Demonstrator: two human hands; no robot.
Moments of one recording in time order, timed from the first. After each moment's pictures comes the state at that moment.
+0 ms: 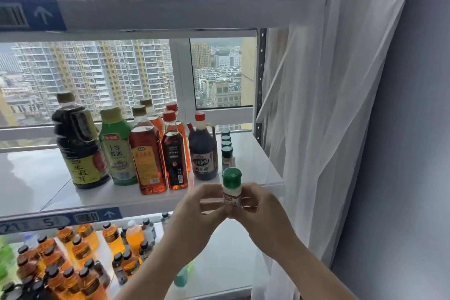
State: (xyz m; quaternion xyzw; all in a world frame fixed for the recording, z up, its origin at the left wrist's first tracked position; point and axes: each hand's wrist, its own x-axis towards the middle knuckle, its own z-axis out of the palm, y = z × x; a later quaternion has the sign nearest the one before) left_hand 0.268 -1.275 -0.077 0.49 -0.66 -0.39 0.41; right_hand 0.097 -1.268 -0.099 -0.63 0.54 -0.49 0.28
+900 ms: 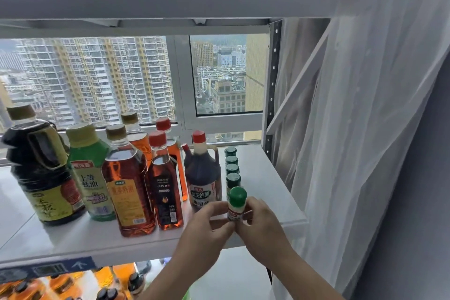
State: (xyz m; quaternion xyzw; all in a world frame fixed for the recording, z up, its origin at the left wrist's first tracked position) left_hand 0.247 -1.416 -0.116 0.52 -0.66 -0.37 0.39; right_hand 0.088 -1.427 -0.146 -0.64 0.60 -0.43 0.22
